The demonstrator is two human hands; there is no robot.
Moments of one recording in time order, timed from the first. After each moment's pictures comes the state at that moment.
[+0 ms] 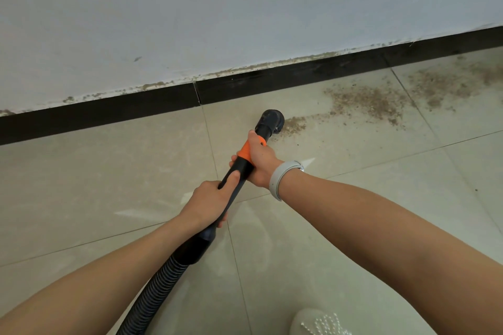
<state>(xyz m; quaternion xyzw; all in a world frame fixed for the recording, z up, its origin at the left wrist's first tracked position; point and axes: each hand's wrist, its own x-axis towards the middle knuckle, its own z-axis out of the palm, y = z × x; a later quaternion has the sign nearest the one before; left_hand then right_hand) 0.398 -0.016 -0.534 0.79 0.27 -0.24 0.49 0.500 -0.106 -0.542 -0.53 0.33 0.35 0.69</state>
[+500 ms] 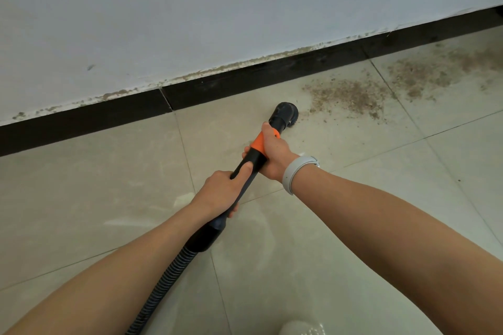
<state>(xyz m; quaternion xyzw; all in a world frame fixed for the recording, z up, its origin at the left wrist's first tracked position) 0.453 -0.064 -0.542 0.81 0.21 -0.27 0.48 0.544 -0.168 -0.551 -0.52 0.36 0.30 0.71</state>
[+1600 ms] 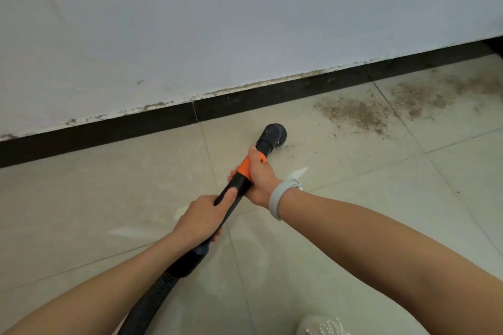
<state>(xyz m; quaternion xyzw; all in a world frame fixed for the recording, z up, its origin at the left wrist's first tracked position) 0.390 0.002 -0.525 0.82 0.22 -0.24 0.47 0.485 -0.104 -0.530 -0.50 0.33 0.33 0.73</state>
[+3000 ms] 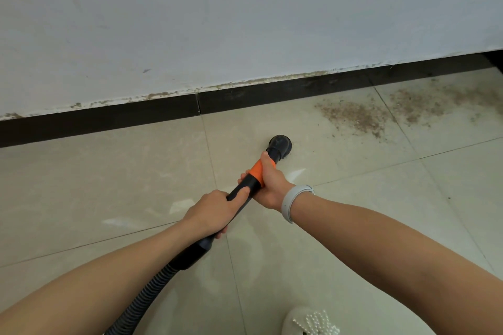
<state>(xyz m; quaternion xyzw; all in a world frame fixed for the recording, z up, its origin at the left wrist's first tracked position) 0.388 -0.021 -0.523 0.84 0.20 -0.30 0.40 0.473 -0.134 -0.532 -0.50 0.37 0.34 0.71</state>
